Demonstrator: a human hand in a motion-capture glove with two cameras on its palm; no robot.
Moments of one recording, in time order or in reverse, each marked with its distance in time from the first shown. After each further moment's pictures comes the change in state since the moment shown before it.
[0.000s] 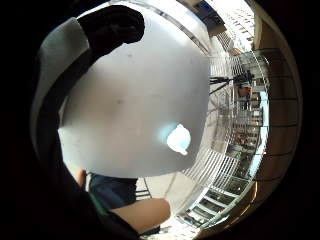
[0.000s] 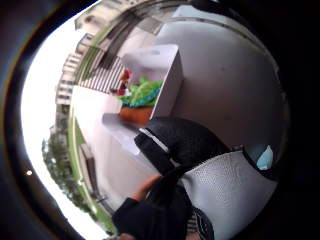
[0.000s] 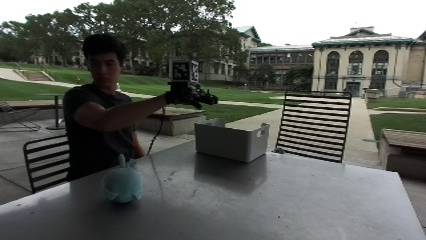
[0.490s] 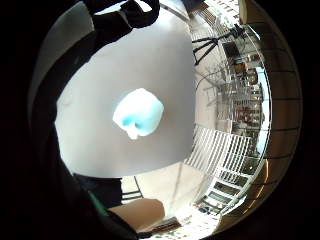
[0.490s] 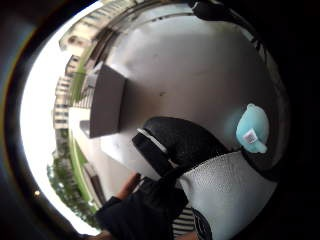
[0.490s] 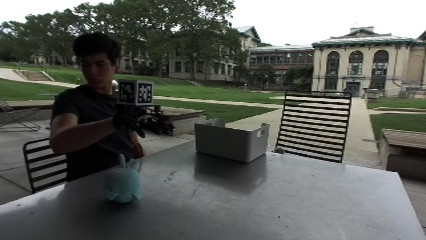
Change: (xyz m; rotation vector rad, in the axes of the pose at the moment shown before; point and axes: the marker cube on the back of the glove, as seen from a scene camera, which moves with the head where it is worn) arm 0.199 0.107 0.080 -0.003 0.031 0.213
